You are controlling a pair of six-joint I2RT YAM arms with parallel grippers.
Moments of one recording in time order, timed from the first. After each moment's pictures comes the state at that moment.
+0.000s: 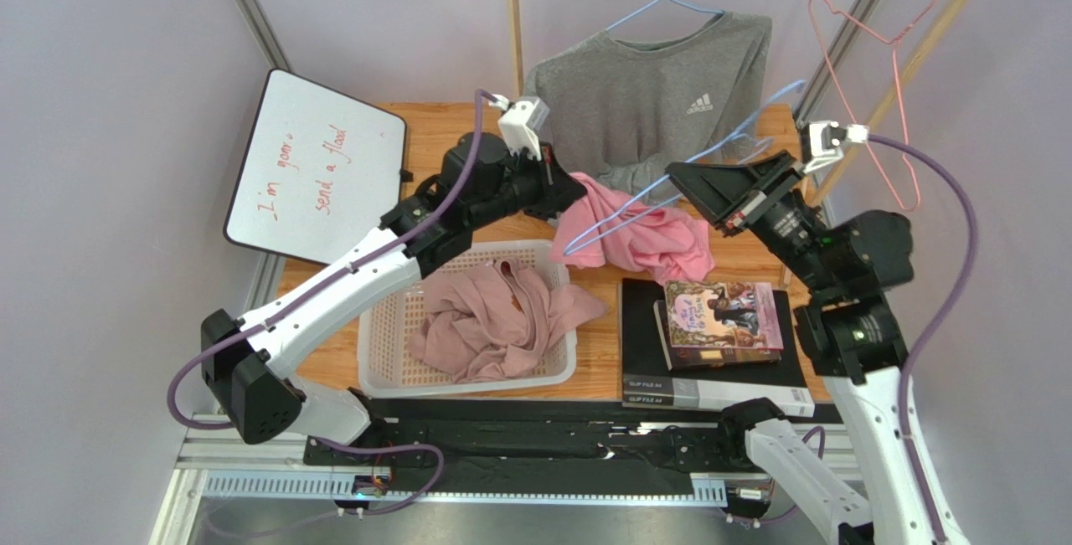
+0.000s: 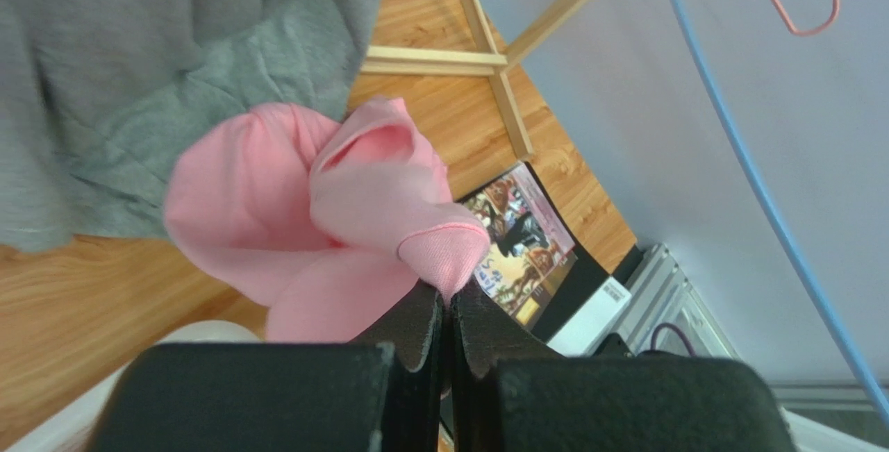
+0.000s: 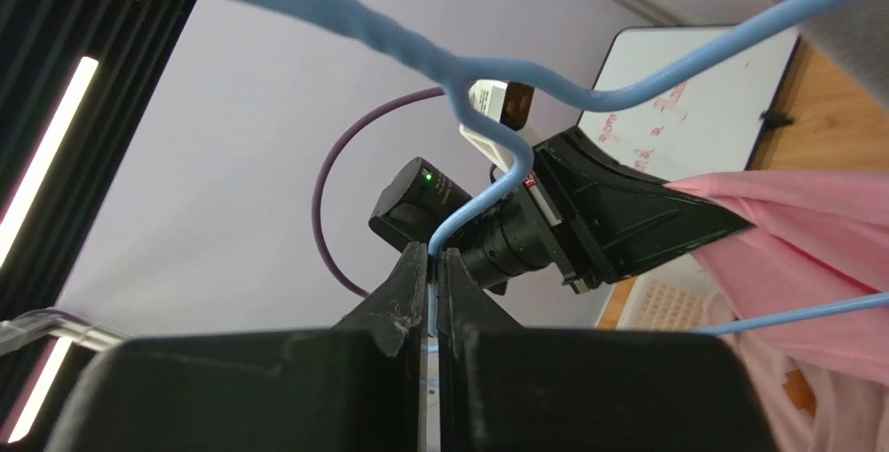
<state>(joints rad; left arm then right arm) -0.81 1.40 1.33 -0.17 0.09 -0.54 0.25 0.76 1.07 -0.01 -0.52 1.33</state>
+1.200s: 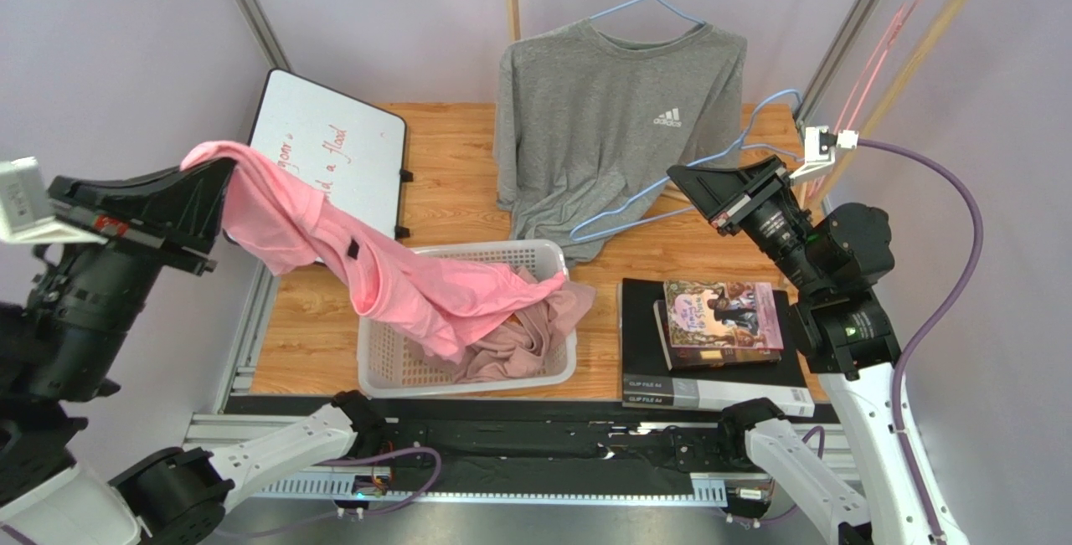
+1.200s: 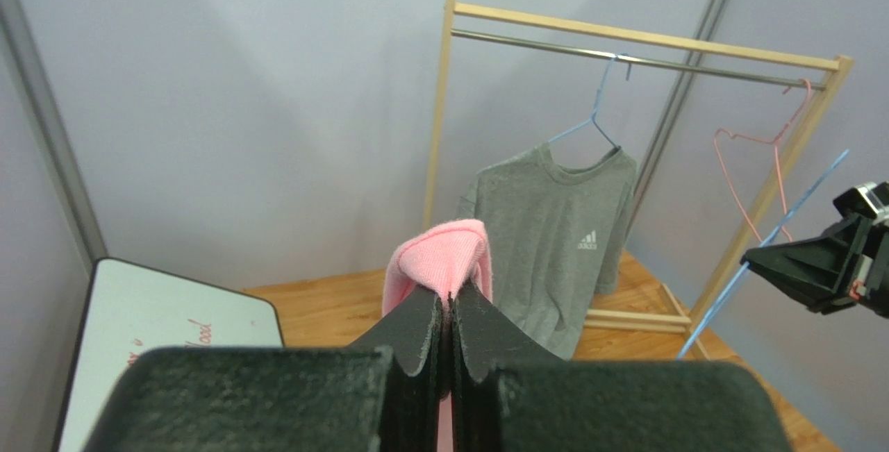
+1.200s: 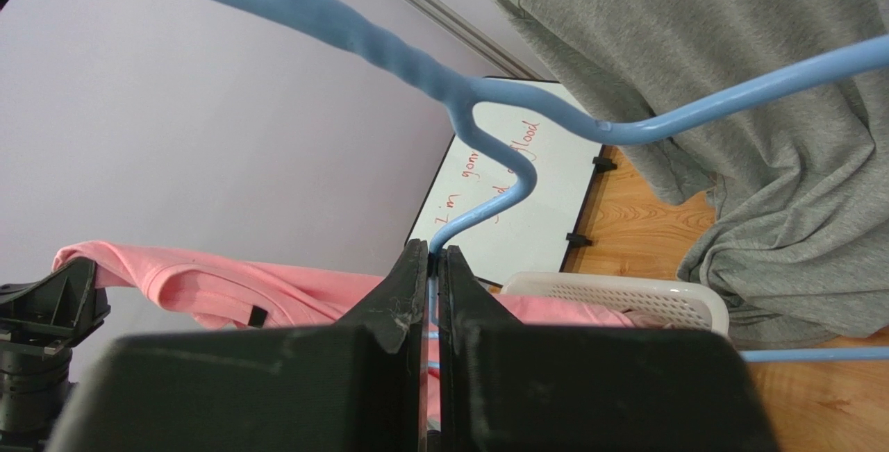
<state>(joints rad) -0.73 0.87 2.10 -0.92 -0.35 -0.04 0.25 0.75 1.07 -0.17 -0.36 1.02</state>
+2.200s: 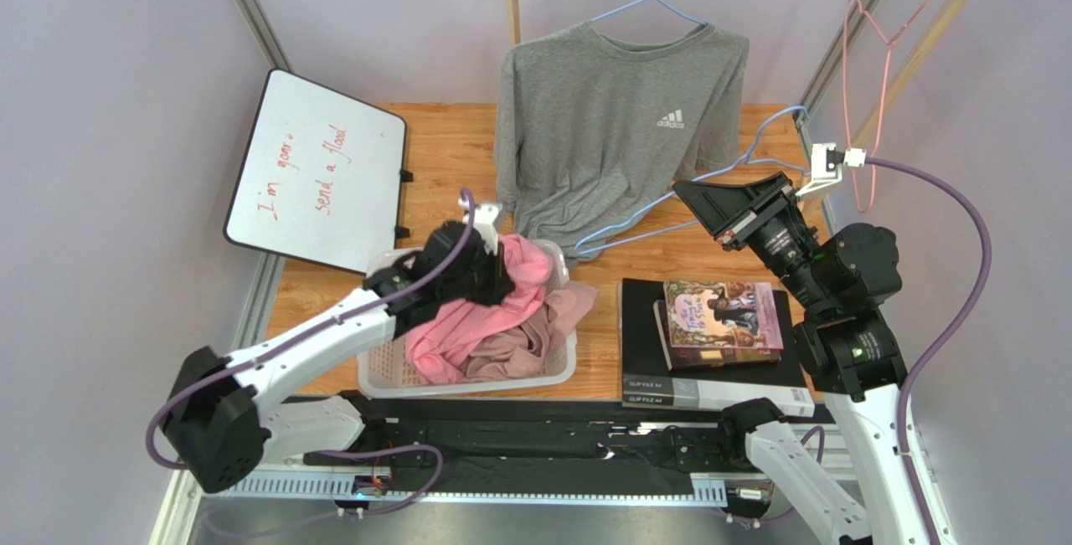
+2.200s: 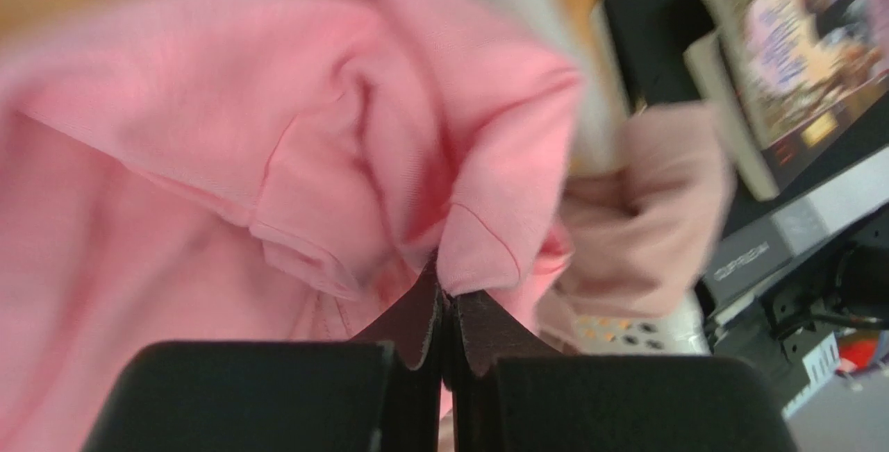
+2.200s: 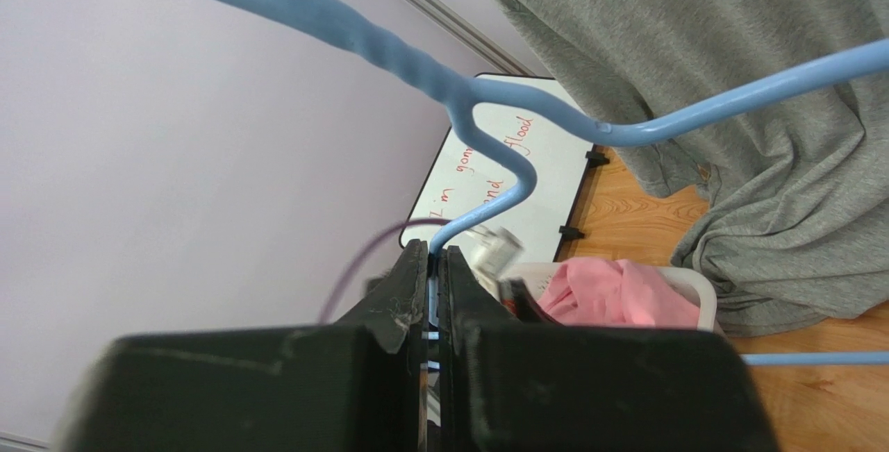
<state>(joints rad) -0.73 1.15 0.82 -0.30 0.00 -0.44 0.25 0.67 1.03 -0.20 -0.35 1.00</state>
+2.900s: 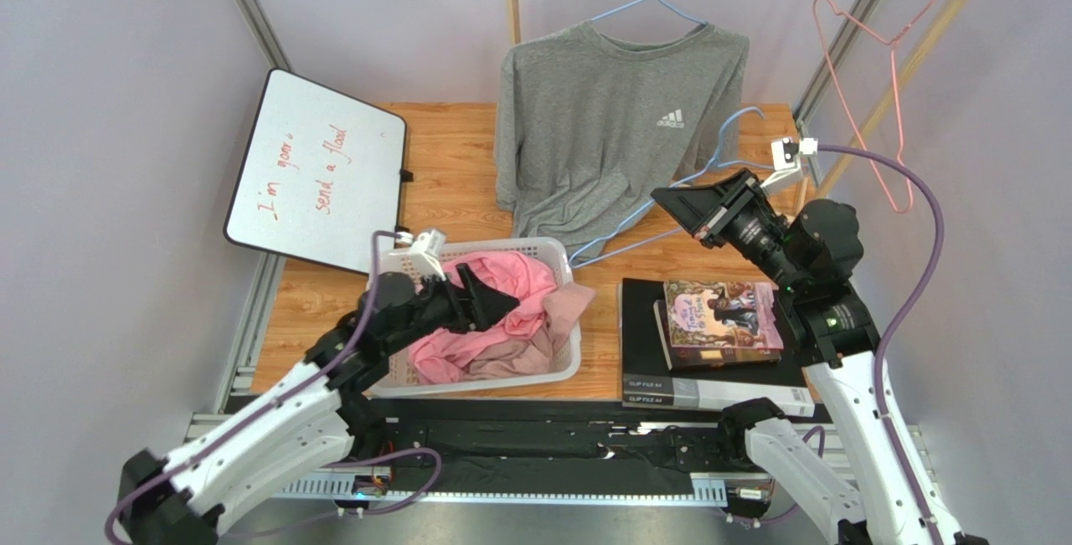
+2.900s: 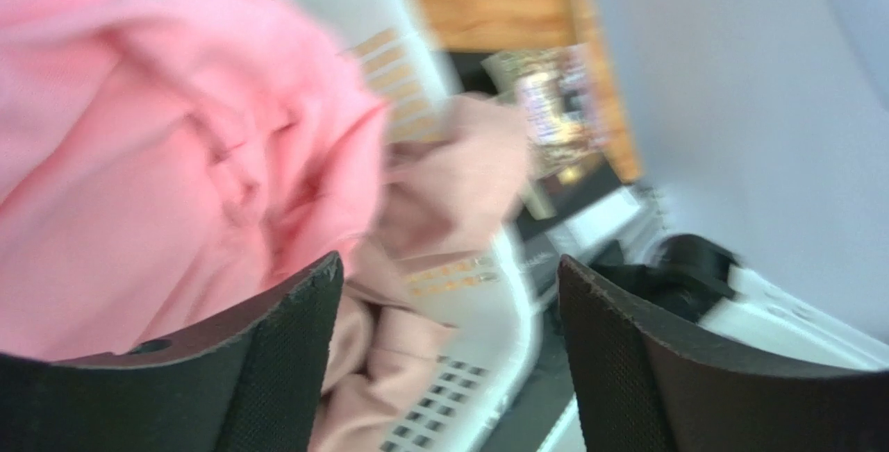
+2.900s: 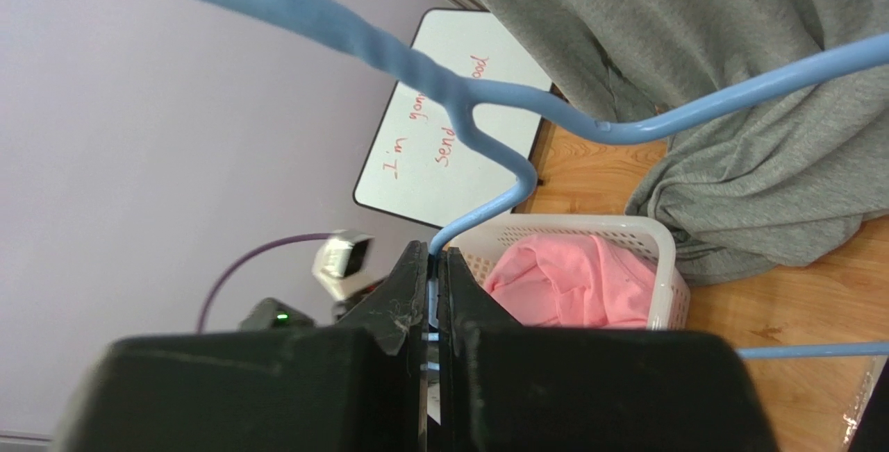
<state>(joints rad) -0.72 0.72 0.43 -0.04 0.11 -0.81 0.25 0.75 0.97 -0.20 -0.41 0.95</state>
